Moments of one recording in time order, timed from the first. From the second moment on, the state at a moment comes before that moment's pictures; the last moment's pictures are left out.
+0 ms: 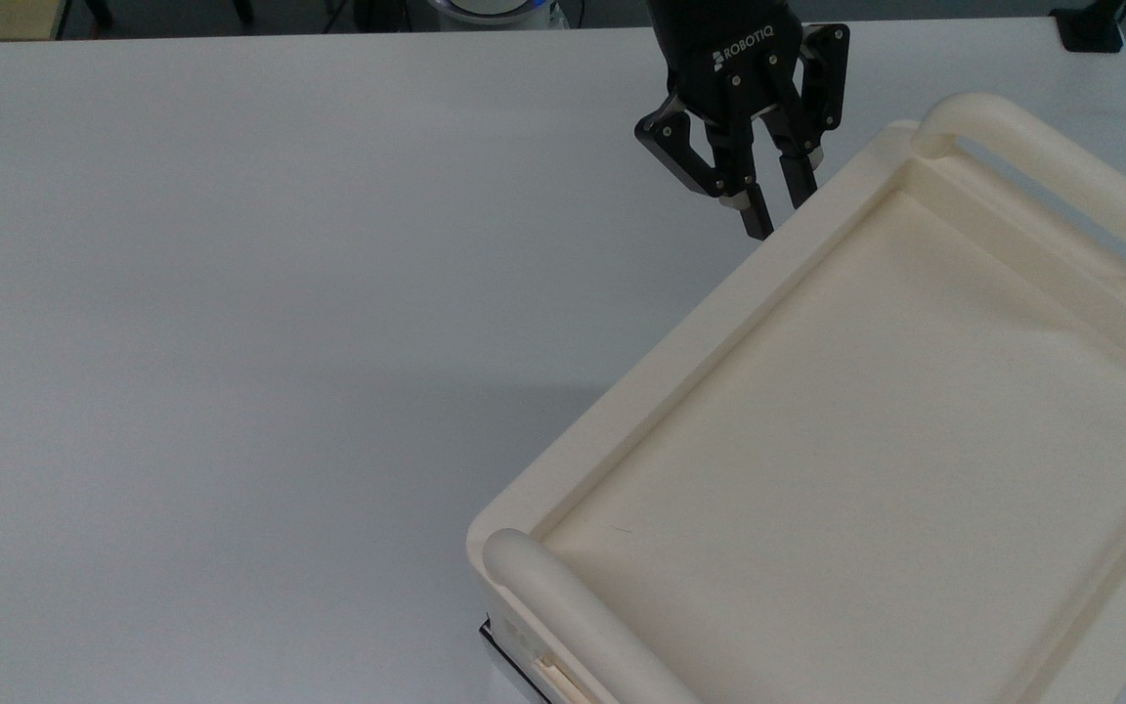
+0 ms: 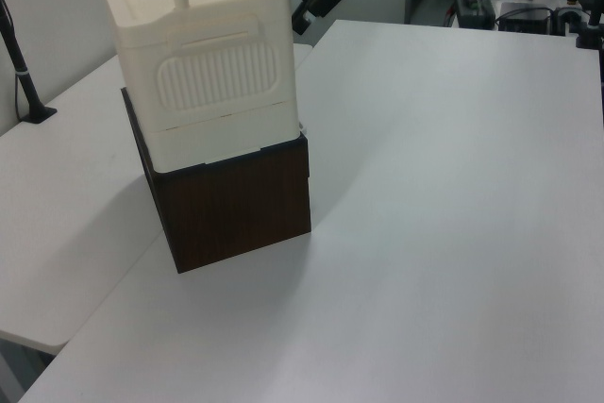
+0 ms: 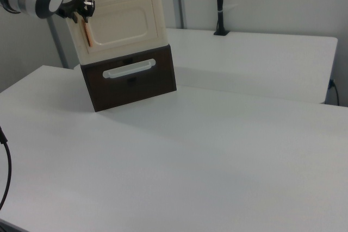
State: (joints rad) arm 0.09 0.25 0.22 -1.44 0.28 2.37 -0.41
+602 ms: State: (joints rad) arm 0.09 0.27 0.21 -1.44 0.27 2.41 -0.41
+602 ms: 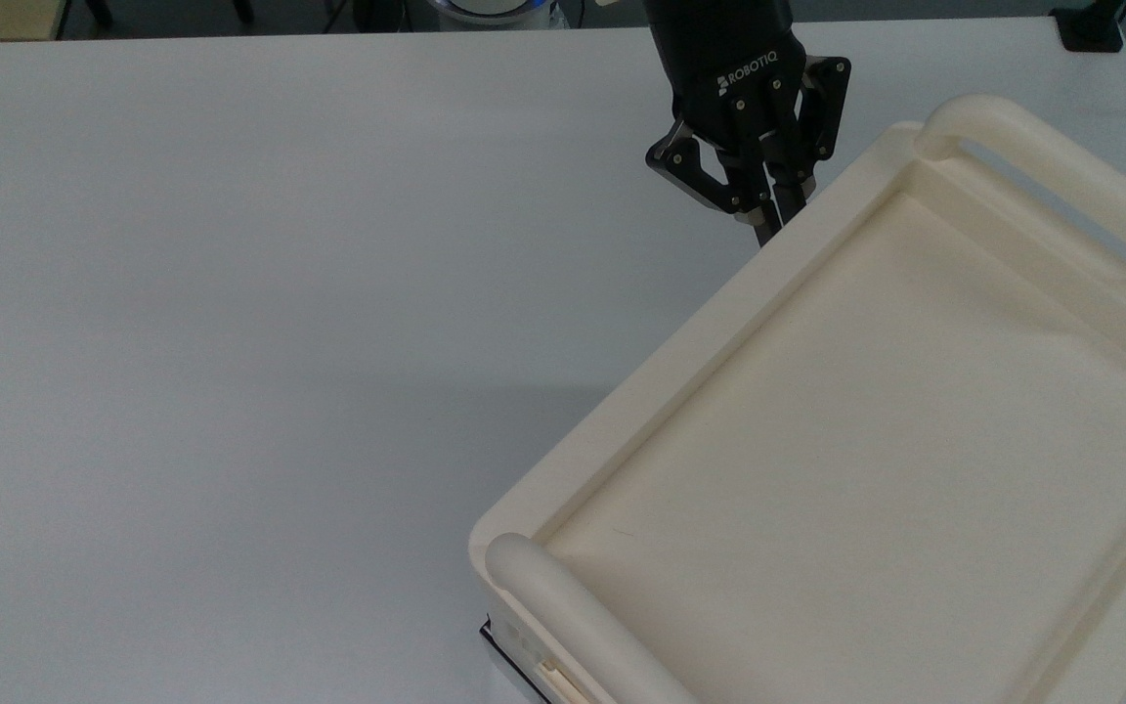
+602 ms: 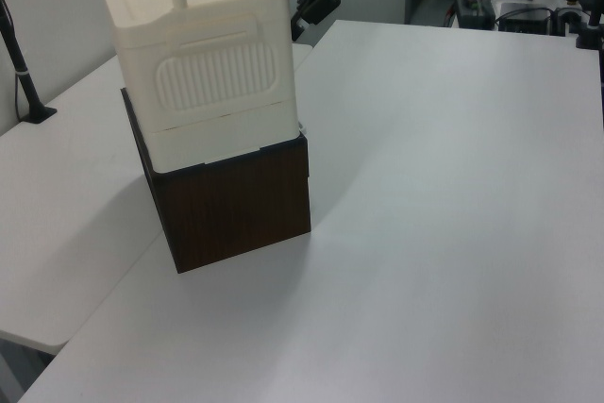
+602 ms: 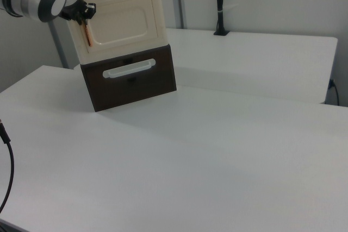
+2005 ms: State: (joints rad) arm 0.04 0.20 0.22 -1.48 0.27 2.30 -0.41
